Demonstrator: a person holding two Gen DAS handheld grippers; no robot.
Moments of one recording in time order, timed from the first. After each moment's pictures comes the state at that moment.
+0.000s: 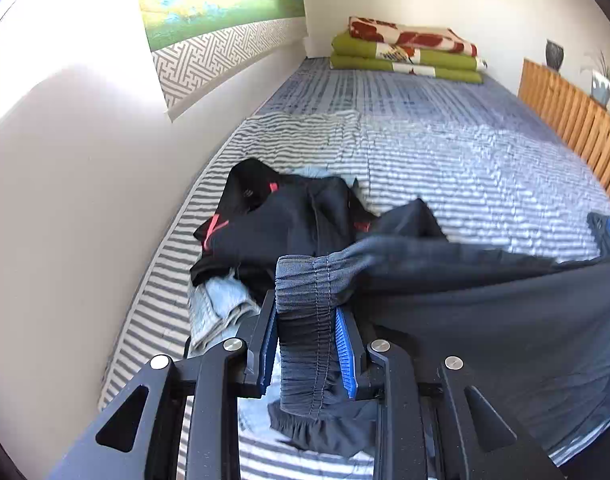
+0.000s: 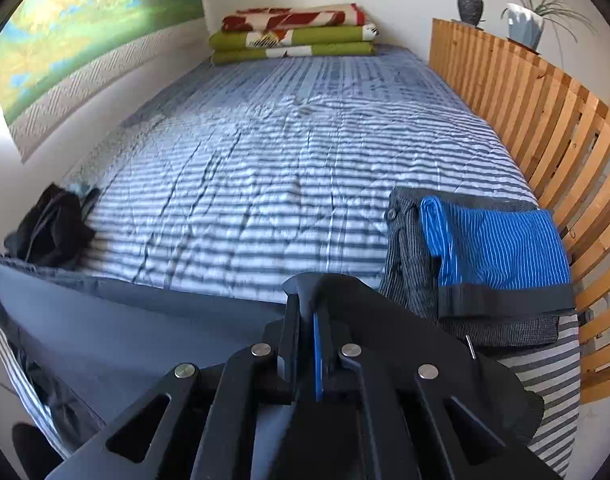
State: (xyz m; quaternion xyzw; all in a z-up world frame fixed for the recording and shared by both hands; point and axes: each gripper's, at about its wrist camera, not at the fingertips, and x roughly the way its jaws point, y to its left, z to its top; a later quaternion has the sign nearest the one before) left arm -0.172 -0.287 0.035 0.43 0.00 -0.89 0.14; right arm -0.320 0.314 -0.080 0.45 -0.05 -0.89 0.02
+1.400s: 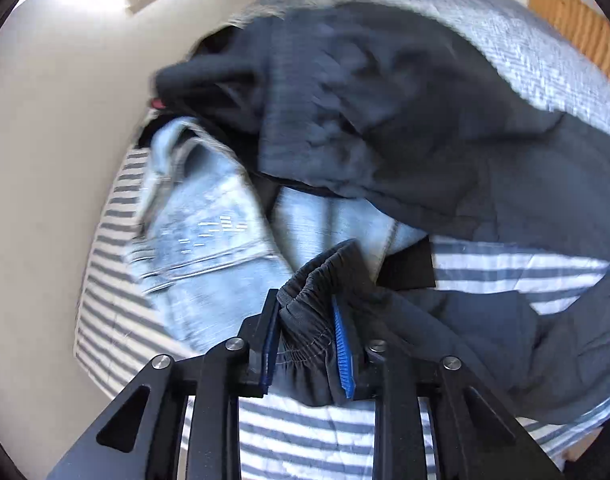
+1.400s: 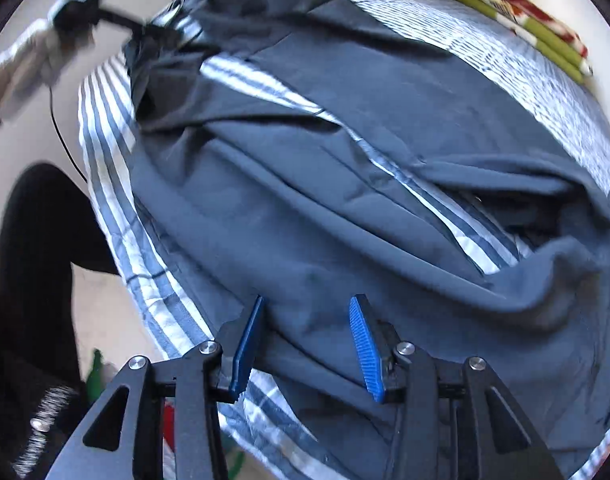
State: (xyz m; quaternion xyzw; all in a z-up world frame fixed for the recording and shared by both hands) left arm -0.133 -0.271 -0.094 0.56 -0.02 -0.82 0.15; right arm -0.134 0.093 -0.197 0.53 0.19 -0.78 0.28
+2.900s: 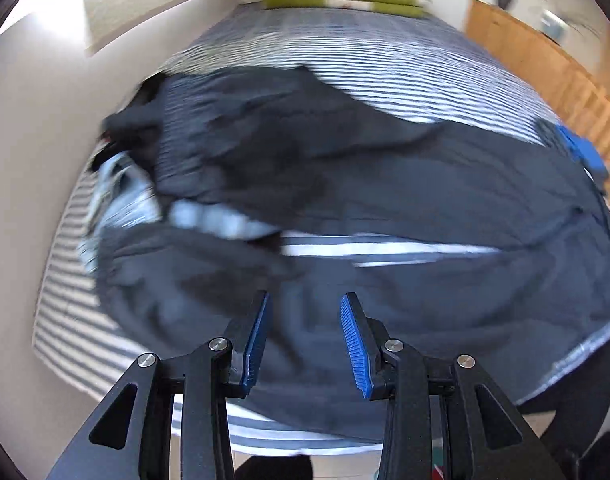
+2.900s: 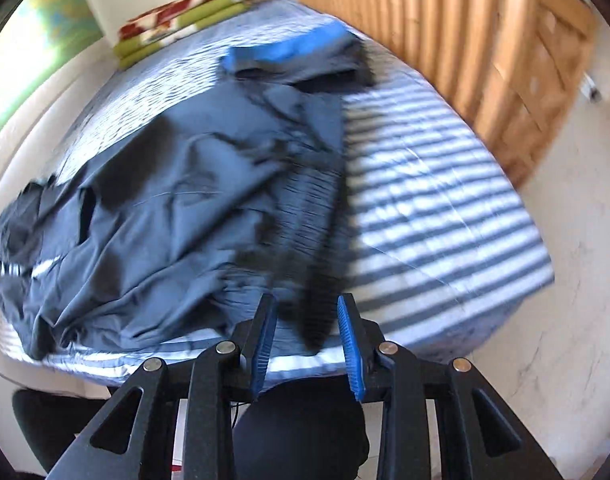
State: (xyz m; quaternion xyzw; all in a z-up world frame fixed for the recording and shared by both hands) left arm -0.105 -0.163 -0.054 0.52 0.00 -0.85 0.02; right arm -0.020 0.435 -0.146 0.51 -0.17 -0.84 -0.10
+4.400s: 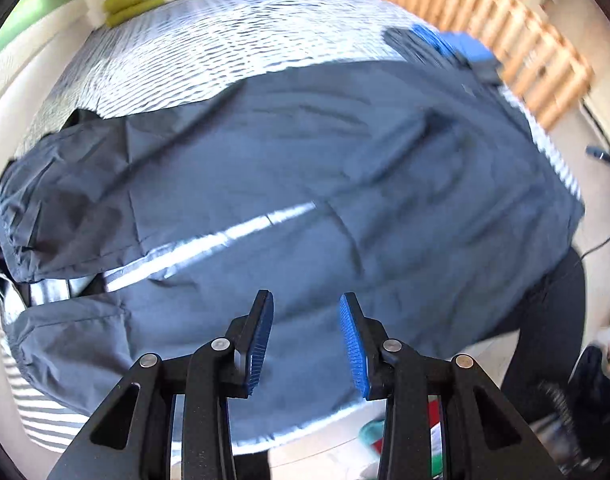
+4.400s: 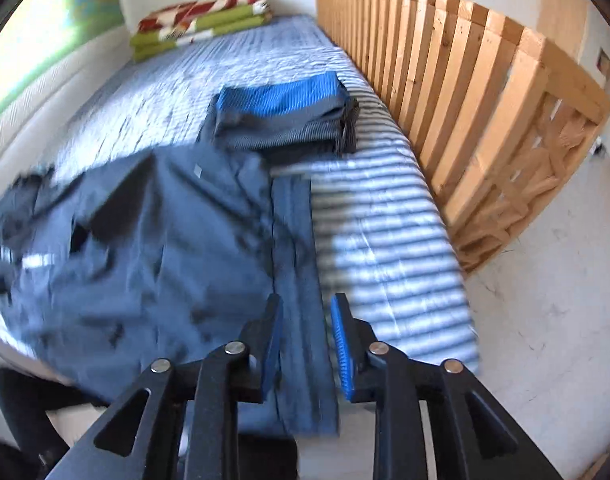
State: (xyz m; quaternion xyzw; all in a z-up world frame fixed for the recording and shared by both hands) left arm -0.110 -0.006 -0.068 0.57 -0.07 -0.81 -0.15; right arm -0.064 0.488 -0.091 0.49 -0.09 -0.86 -0.08
